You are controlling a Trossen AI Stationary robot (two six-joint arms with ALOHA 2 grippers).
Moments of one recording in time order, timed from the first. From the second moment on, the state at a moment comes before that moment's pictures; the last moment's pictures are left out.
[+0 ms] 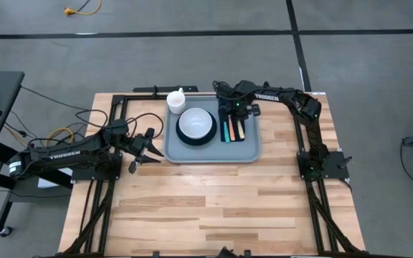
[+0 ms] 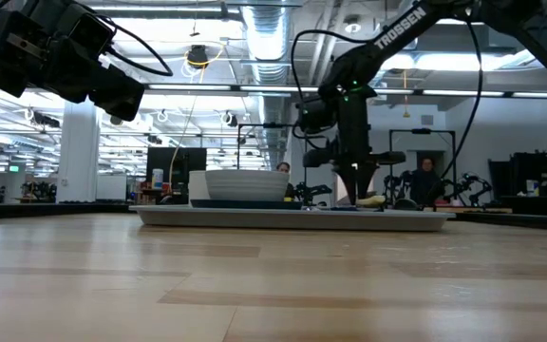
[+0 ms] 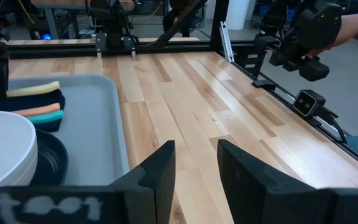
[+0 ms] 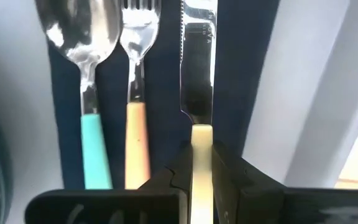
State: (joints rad) left arm 0.41 0.58 0.21 0.09 0.73 0.15; right arm -0.56 2.08 1.58 -1.08 0.00 0.81
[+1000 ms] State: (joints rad) left arm 0.41 0.58 0.21 0.10 0.73 0.15; right arm -0.54 2.08 1.58 -1.11 0.05 0.86
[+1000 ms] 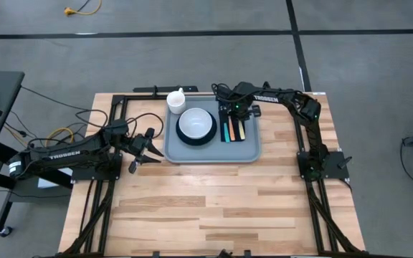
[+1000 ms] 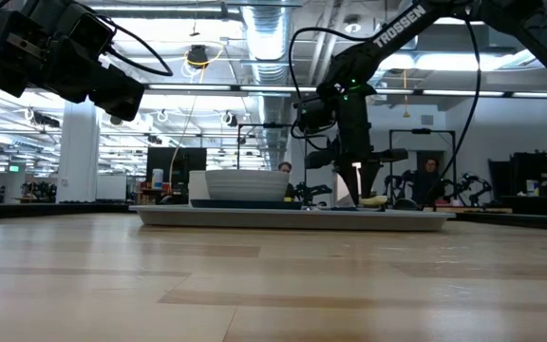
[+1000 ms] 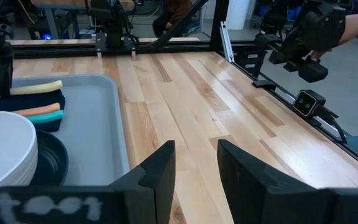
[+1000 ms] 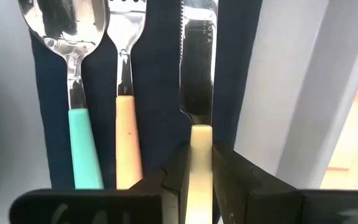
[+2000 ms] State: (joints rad) left arm 0.41 0.58 0.21 0.10 0.73 0.15; right arm -0.53 2.08 1.58 -1.09 0.05 0.83
